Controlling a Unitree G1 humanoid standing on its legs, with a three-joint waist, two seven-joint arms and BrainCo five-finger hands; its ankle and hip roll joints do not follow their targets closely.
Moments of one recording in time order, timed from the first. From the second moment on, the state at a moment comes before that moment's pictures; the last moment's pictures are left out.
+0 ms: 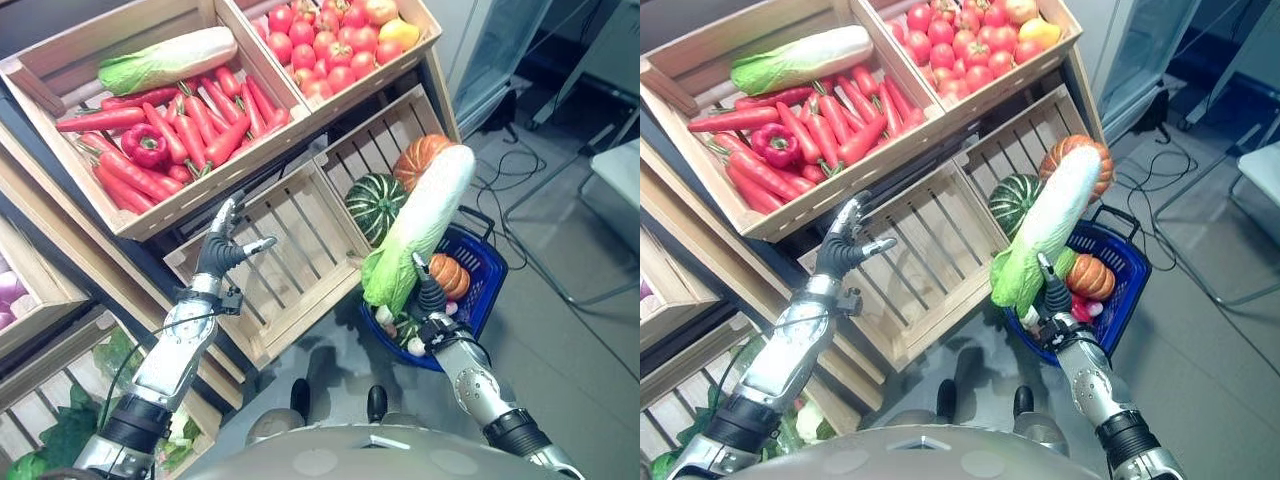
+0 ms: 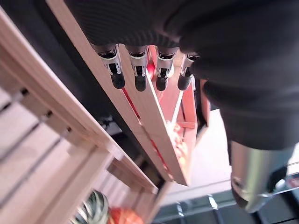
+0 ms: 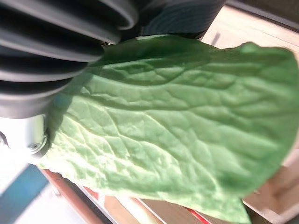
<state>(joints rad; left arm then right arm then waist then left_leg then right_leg) 0.00 0.51 -0.26 -0.07 -0.17 -0.14 0.32 0.04 -0.36 0.31 0.23 1.11 -0.16 0.12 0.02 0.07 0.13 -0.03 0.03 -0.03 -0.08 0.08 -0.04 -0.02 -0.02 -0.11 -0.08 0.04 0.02</state>
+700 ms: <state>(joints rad) -0.51 0.55 -0.36 0.11 0.09 -0.14 0.71 -0.57 -0.38 0.15 0.63 1.03 -0.37 -0.31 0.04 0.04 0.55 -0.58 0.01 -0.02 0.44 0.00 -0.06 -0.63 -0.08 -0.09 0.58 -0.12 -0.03</state>
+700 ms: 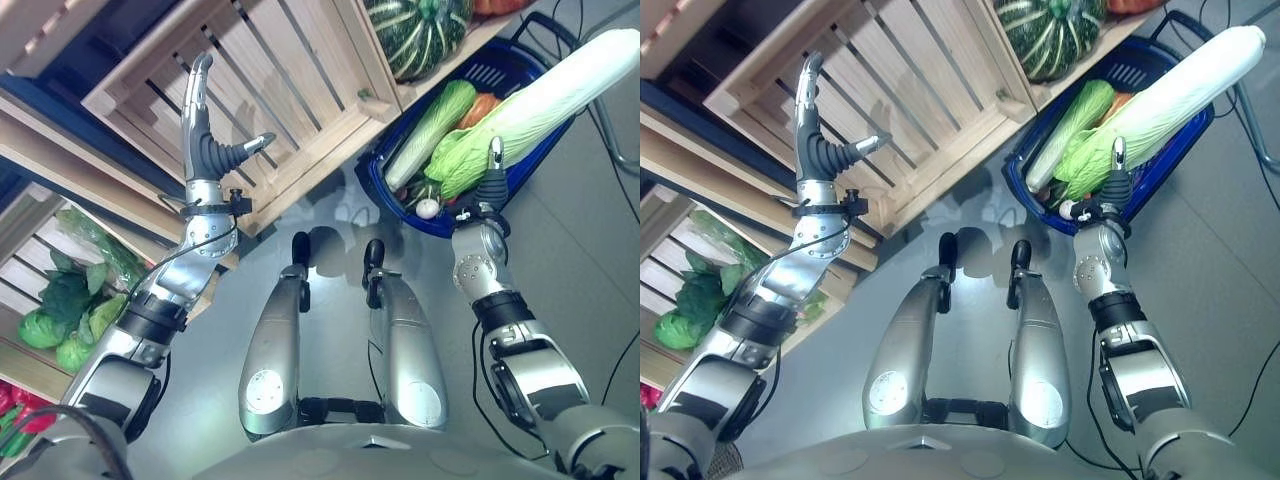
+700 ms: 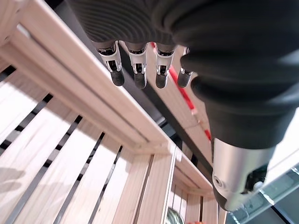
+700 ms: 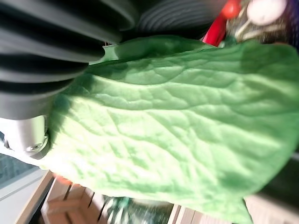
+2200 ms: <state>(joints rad) -0.38 0.55 -0.37 0.20 -0.01 -0.37 0.51 -0.49 -0.30 0.10 0.66 0.78 -0.17 -0.76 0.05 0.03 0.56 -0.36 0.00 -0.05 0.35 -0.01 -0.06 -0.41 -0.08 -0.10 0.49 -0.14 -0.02</state>
